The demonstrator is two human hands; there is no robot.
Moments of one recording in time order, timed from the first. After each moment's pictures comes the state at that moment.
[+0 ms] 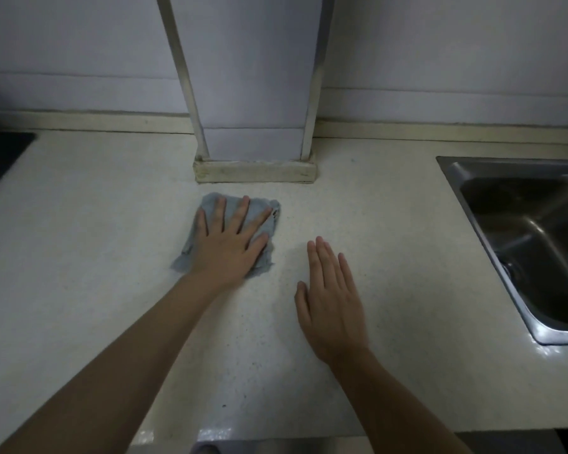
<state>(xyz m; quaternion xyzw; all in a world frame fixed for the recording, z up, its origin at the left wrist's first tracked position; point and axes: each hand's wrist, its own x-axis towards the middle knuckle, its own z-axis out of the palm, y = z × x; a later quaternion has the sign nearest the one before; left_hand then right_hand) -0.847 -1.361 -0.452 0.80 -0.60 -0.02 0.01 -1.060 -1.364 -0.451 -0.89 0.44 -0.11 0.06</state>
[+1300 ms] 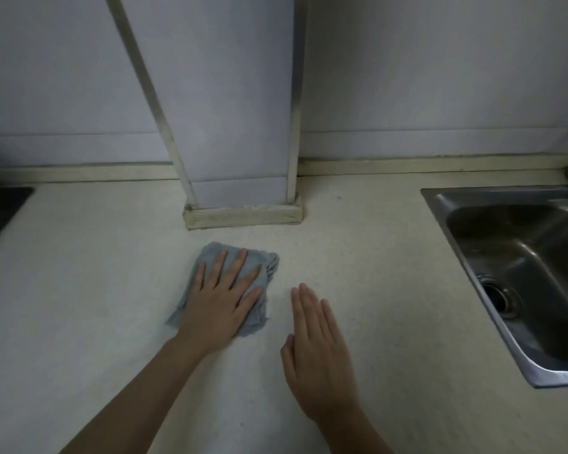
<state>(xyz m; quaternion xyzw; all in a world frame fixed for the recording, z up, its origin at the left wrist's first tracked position) -0.856 -1.350 -0.439 0.76 -0.65 -0.03 -0.01 -1.060 -1.365 -0.445 -0.89 0.43 -0.11 0.09</state>
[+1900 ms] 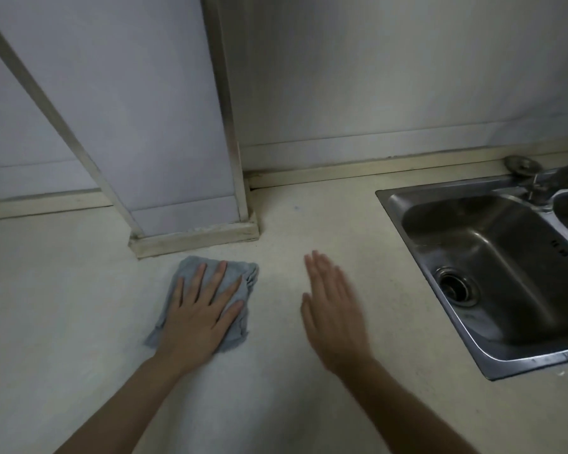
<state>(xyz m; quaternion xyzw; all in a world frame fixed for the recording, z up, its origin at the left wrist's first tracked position) -0.872 -1.389 -0.443 0.73 -0.68 -0.05 0.02 -1.103 -1.458 -0.419 -0.86 0.49 -0.13 0.07</state>
